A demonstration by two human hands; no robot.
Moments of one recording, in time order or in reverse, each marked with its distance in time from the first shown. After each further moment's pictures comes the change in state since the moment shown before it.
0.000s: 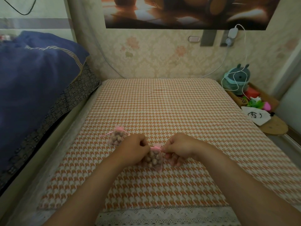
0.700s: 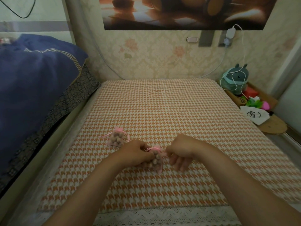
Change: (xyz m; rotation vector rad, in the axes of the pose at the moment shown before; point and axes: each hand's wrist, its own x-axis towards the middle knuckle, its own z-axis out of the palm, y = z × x) left_hand -0.004 0.007 -0.003 -0.054 -0.226 -0.070; right_hand -0.013 -0.007 -0.003 -0.057 0.009 0.162
